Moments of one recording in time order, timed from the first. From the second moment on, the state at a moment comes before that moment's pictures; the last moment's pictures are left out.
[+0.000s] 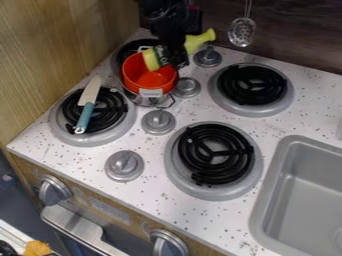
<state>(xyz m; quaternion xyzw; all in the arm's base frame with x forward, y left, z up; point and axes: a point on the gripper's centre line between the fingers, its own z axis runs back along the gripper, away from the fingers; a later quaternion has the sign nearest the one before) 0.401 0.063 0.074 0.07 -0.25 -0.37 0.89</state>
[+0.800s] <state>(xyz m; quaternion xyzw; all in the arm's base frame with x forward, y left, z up) 0.391 0.083 0.056 0.07 -0.24 -0.36 0.90</state>
